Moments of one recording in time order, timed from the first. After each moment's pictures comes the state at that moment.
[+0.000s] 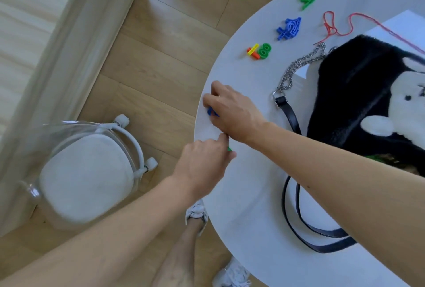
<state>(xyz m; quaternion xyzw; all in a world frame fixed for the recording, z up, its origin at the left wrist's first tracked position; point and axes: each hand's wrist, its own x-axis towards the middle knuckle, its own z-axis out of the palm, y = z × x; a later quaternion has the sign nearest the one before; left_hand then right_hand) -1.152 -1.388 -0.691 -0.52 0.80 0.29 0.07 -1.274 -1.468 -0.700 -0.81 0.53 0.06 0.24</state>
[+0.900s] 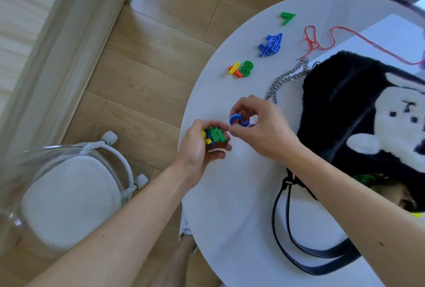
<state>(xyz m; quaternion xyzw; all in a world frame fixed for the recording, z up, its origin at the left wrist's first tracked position) -1.192 -1.455 -0.688 -0.58 0.13 0.77 -0.23 -1.349 -1.468 -0.672 -0.58 0.66 -0.16 0.44</state>
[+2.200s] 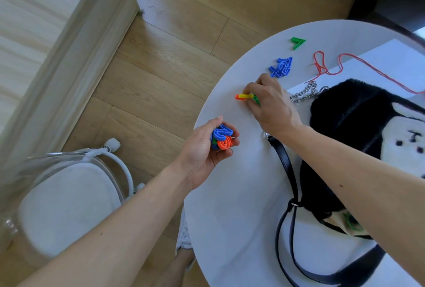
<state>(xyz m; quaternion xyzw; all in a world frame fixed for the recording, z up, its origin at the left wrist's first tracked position) -1.184 -1.488 -0.680 -0.51 0.05 0.81 -0.28 -1.368 -1.545 -0.717 -0.73 0.65 -0.06 0.22</state>
